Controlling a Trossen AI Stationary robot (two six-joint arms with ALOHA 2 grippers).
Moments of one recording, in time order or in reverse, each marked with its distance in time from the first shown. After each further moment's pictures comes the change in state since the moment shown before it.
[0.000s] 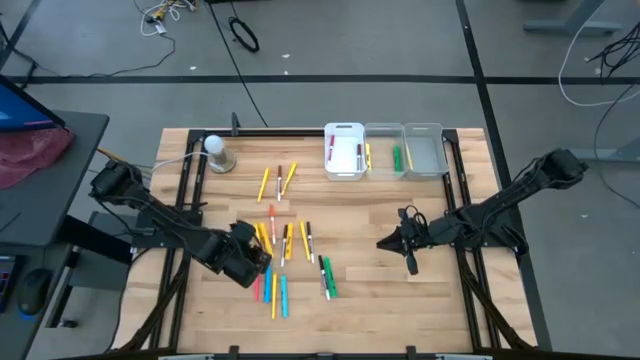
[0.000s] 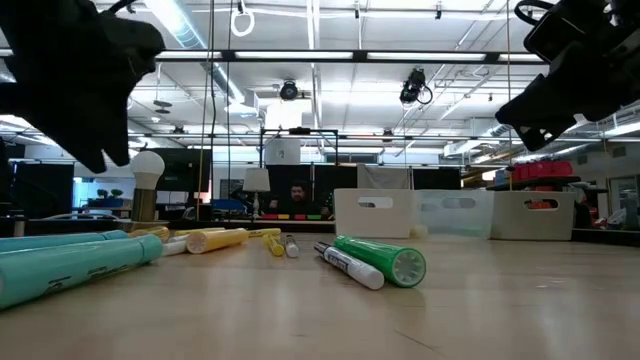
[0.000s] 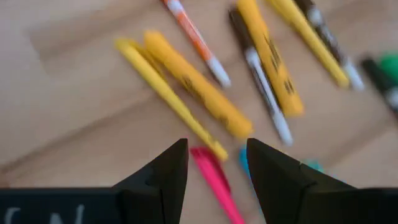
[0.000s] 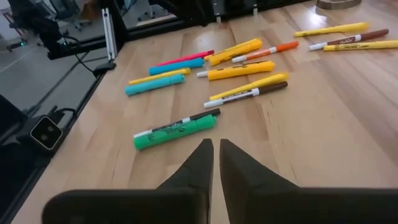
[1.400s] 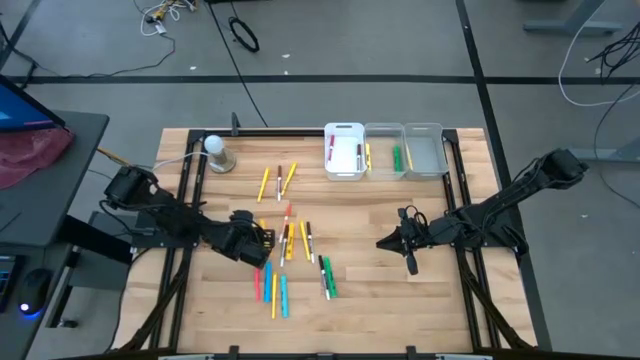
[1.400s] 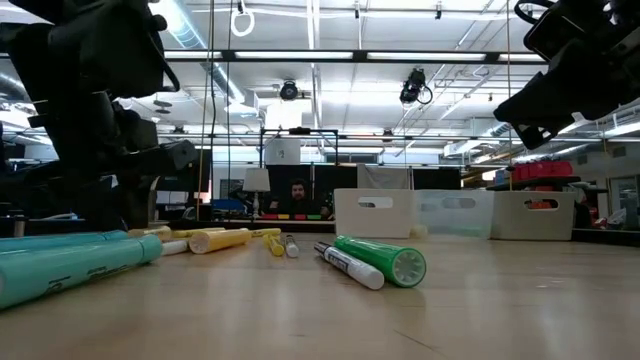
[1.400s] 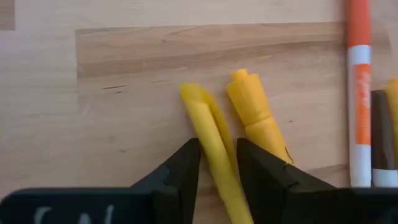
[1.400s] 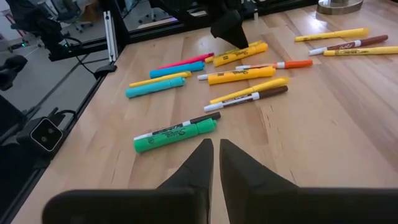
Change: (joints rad) left arm 0.187 0.148 -0.211 0.239 -0.063 -0.200; right arm 0.000 0.000 0.000 0.011 -0.001 -0.015
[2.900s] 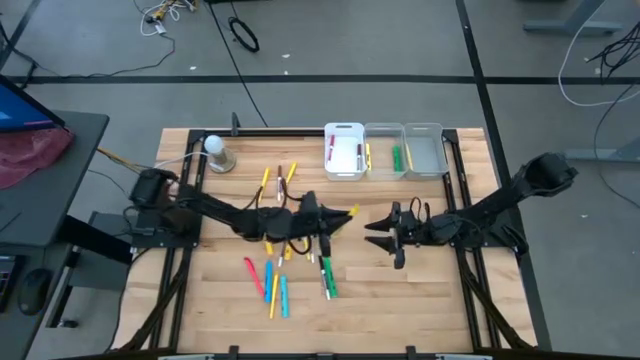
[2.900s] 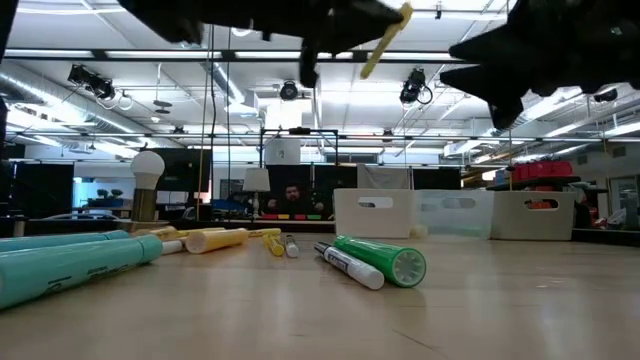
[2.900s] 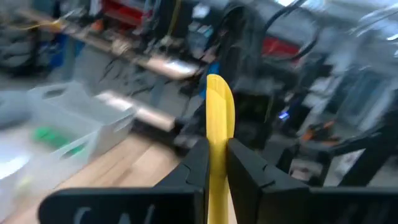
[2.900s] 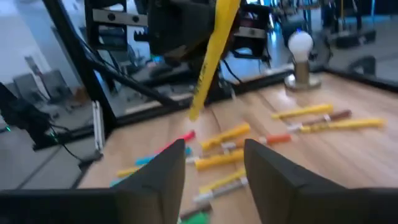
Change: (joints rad) left arm 0.177 0.179 0.287 1.466 0.070 1.528; right arm -0.034 0.270 0.000 0.600 0.148 -0.075
